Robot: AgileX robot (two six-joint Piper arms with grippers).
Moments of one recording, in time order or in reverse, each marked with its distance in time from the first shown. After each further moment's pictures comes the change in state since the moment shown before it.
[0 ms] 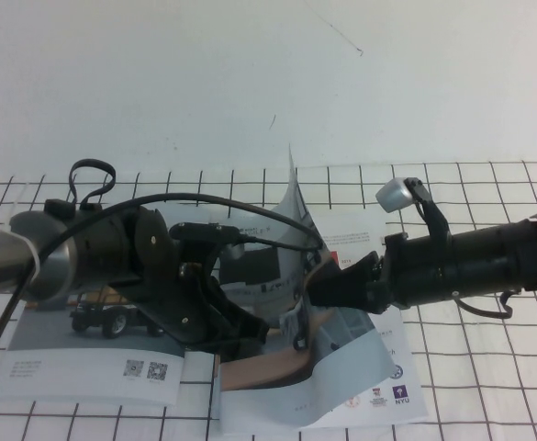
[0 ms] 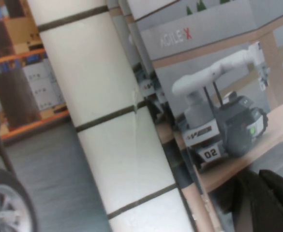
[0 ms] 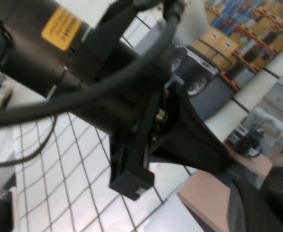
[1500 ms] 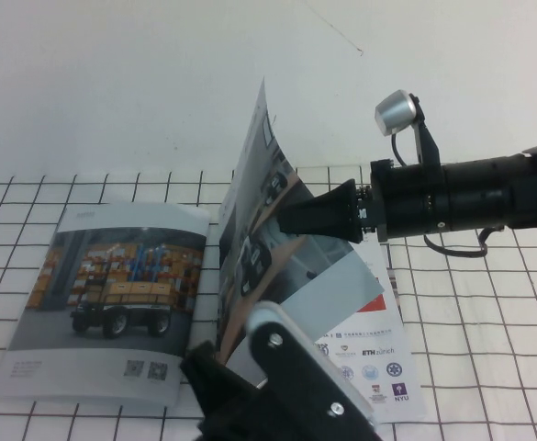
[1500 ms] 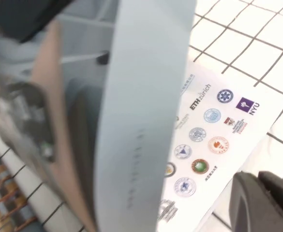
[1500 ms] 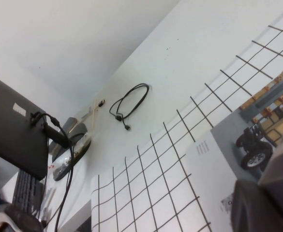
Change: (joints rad) right arm 0.010 0.002 -0.212 0.052 0.182 0.146; left arm -0.890 -0.610 0.393 1.604 0.024 -1.443
